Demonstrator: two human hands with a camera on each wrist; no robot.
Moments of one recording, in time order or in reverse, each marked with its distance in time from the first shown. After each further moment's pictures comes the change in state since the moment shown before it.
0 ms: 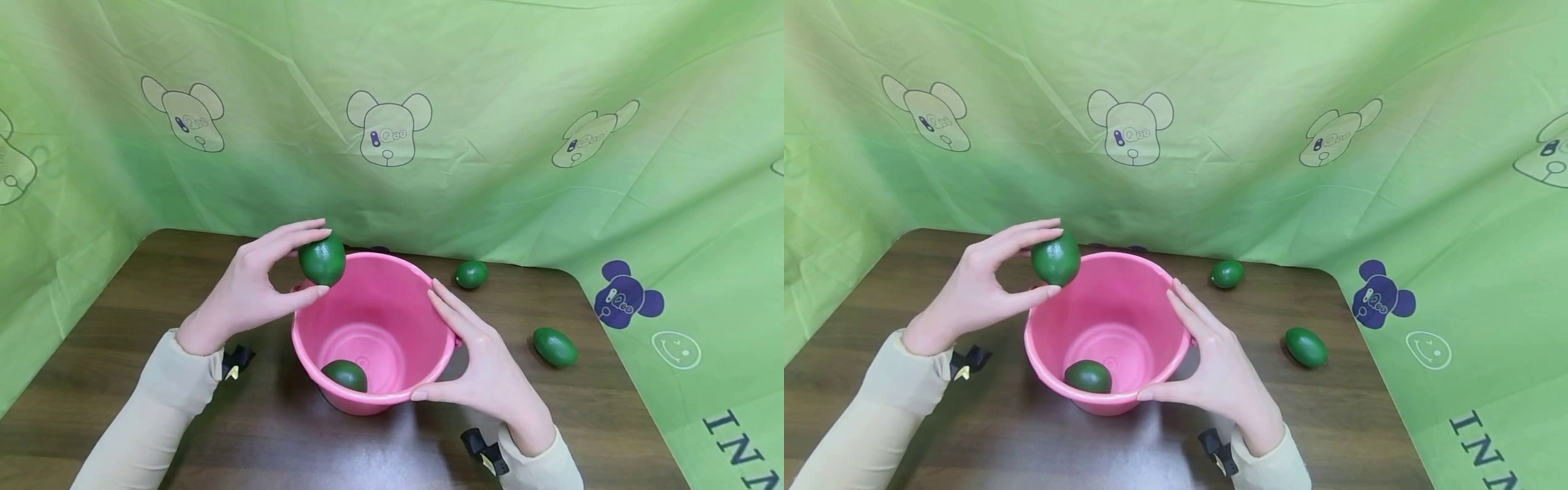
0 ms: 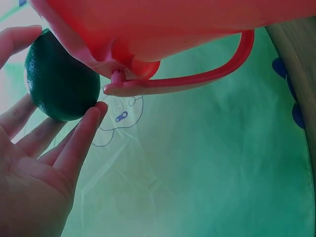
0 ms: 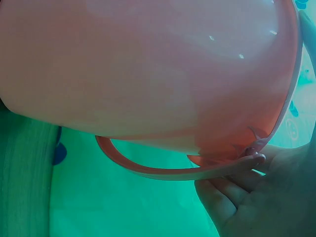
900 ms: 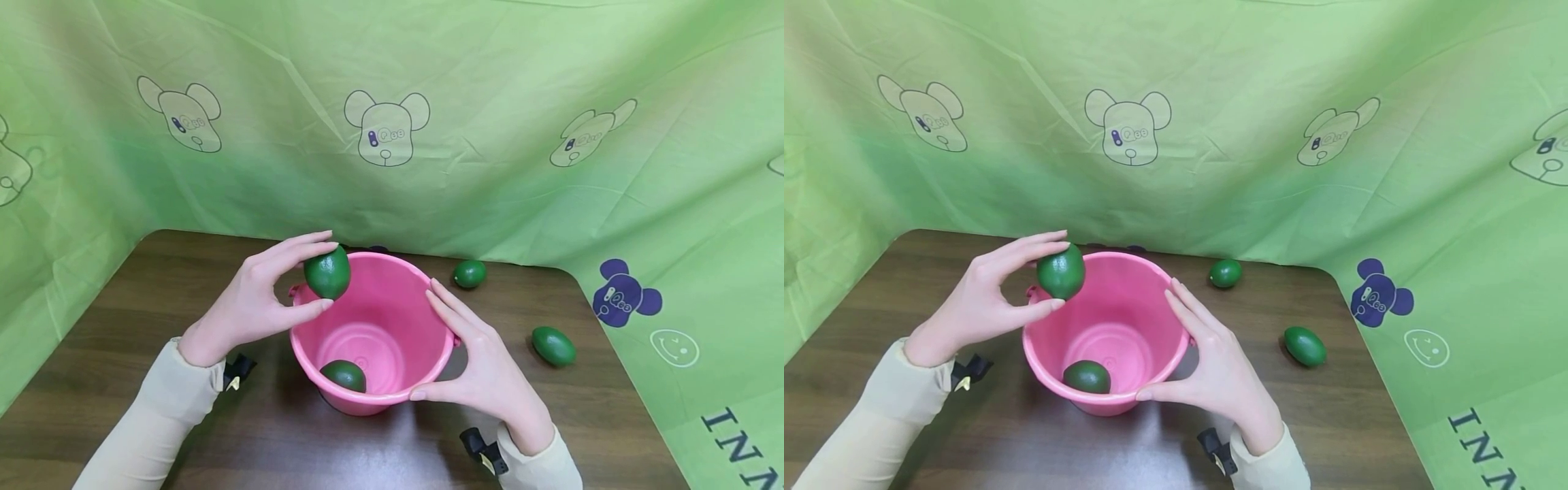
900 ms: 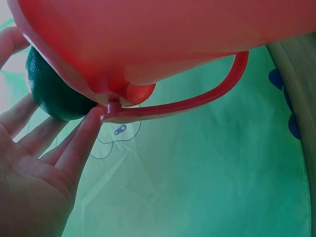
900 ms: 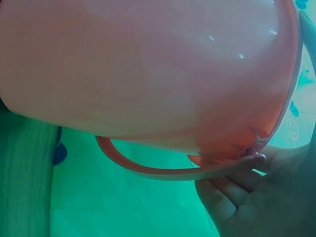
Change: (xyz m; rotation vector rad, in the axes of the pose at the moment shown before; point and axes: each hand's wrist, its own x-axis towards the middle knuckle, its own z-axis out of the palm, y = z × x) left_hand -0.006 0.004 0.010 0.000 -0.039 0.018; right_hand 0.000 0.000 0.000 0.015 0.004 -0.005
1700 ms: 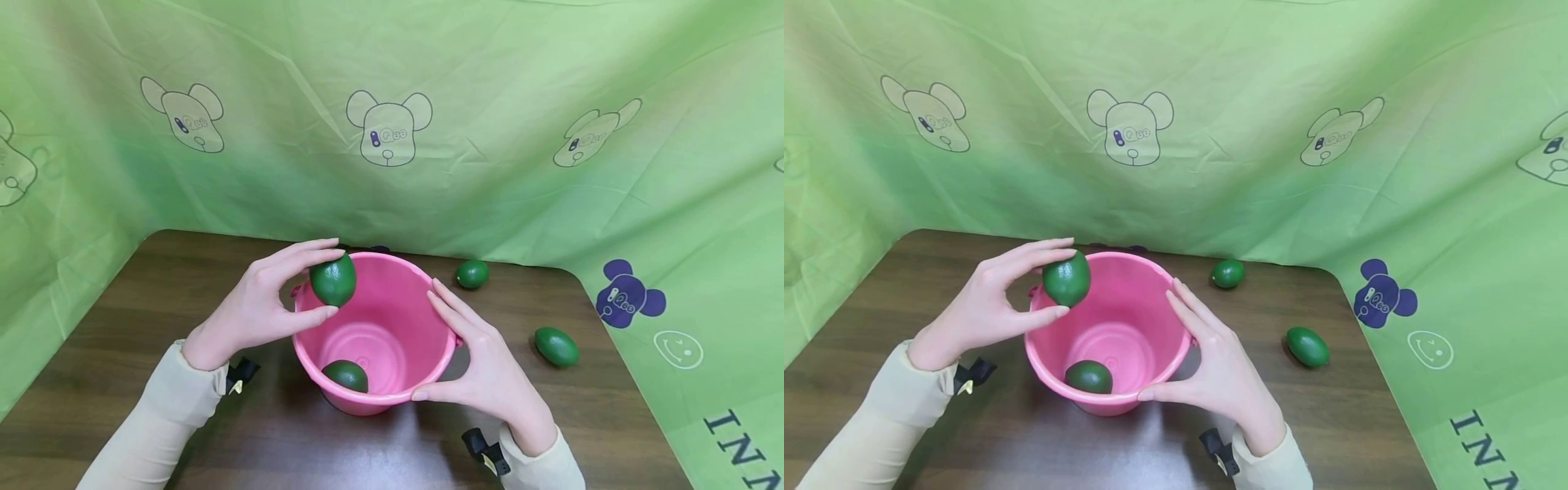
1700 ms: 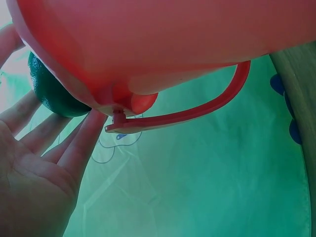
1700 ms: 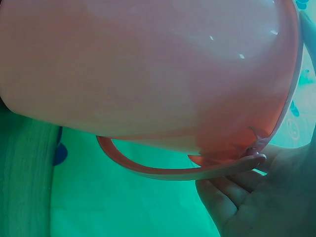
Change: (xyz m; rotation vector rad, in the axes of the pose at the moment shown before) left_hand -0.001 0.004 0.002 -0.017 -0.039 -0.012; right_hand 0.001 0.001 -0.001 0.015 -0.001 -0.008
